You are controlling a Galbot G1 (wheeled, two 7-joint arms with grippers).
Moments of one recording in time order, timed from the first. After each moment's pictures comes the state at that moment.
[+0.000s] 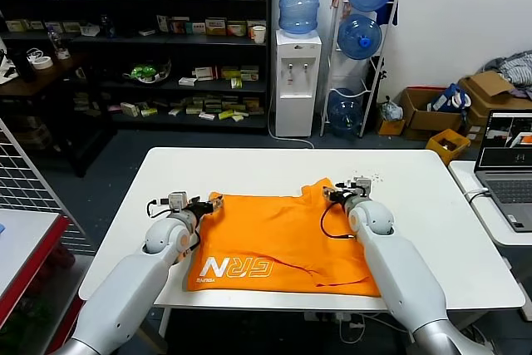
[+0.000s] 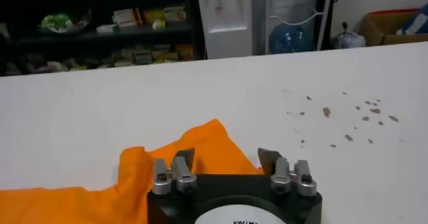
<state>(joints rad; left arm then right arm) 0.65 -1.14 0.00 -1.23 -0.82 0.39 -0.21 -0.57 1.30 0.18 1.07 0.58 -0.52 0.12</state>
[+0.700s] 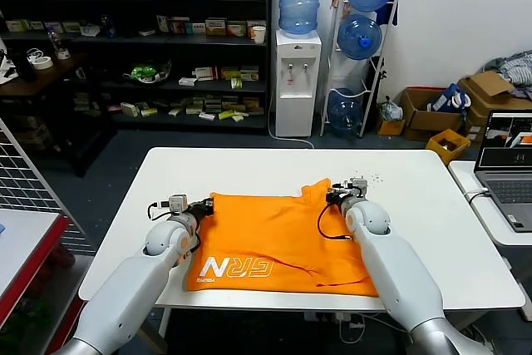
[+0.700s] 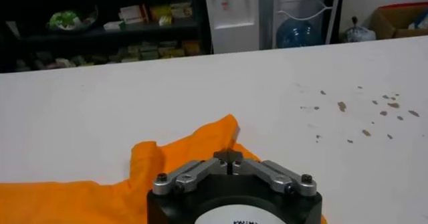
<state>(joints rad) 0.65 -1.15 0.01 -1.20 -0.81 0.35 -0.18 -0.58 1.30 0.18 1.07 0.59 -0.49 0.11</state>
